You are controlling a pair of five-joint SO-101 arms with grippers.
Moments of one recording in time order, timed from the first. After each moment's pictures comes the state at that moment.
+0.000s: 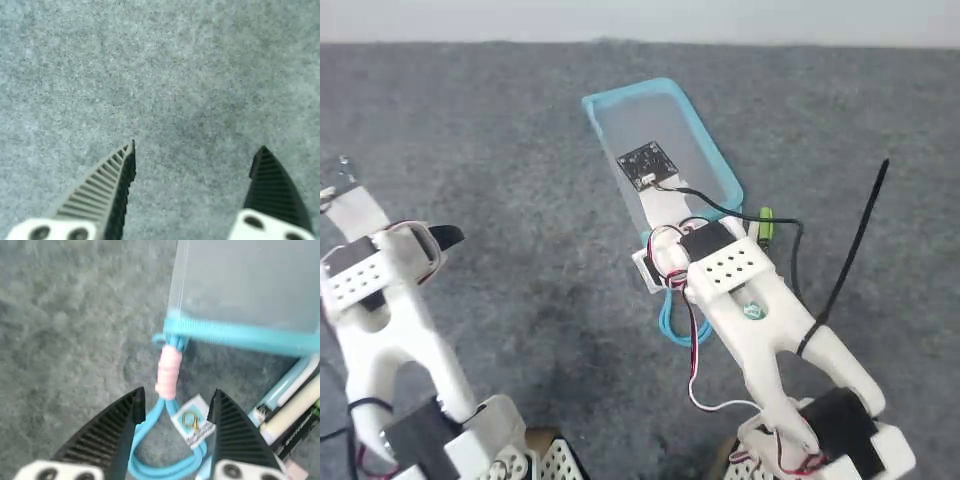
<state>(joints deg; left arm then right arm) -40.3 -15.3 39.5 55.6 4.5 -34.1 -13.6 32.4 55.0 -0.6</state>
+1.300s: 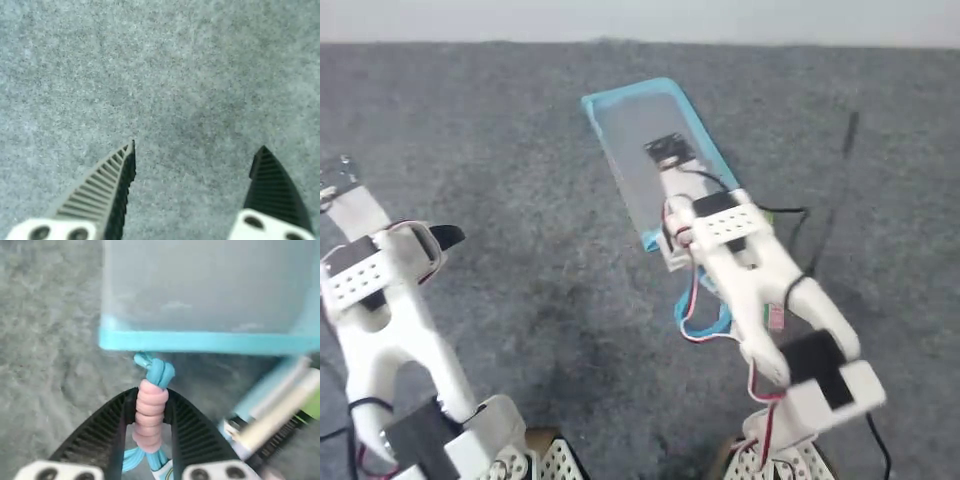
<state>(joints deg) -40.1 -15.3 39.5 55.6 4.5 -24.9 2.8 22.9 56.6 2.6</state>
